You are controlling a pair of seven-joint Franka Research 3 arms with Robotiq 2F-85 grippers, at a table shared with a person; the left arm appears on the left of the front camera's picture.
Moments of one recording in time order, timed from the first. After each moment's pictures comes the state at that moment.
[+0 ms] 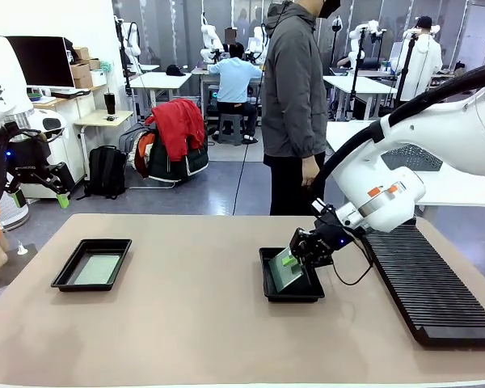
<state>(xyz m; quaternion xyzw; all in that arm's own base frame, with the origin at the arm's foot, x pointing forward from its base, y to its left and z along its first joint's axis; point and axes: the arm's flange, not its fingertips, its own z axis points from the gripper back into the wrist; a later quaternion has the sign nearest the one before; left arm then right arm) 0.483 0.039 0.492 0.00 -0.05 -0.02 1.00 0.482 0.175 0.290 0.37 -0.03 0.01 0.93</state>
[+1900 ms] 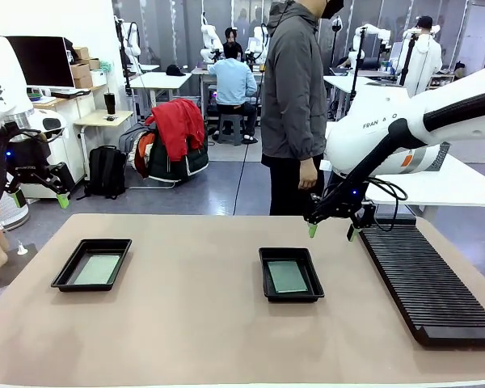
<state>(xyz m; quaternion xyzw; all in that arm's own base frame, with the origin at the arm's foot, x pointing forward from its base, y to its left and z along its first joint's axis) 0.483 0.039 0.492 0.00 -0.05 -0.02 1.00 0.458 0.188 0.427 0.06 -0.04 -0.01 1.00</state>
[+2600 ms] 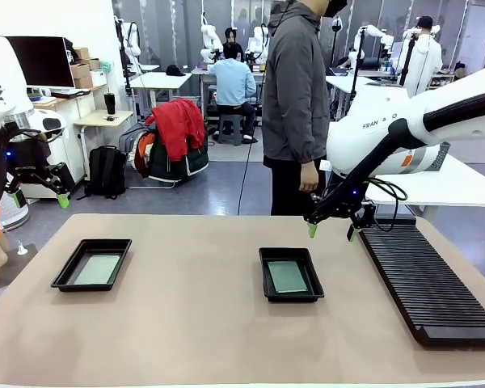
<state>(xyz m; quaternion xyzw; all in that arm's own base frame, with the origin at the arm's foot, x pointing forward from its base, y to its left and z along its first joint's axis) 0.483 0.039 0.492 0.00 -0.05 -0.02 1.00 0.458 0.188 0.427 0.06 -0.04 -0.01 1.00</state>
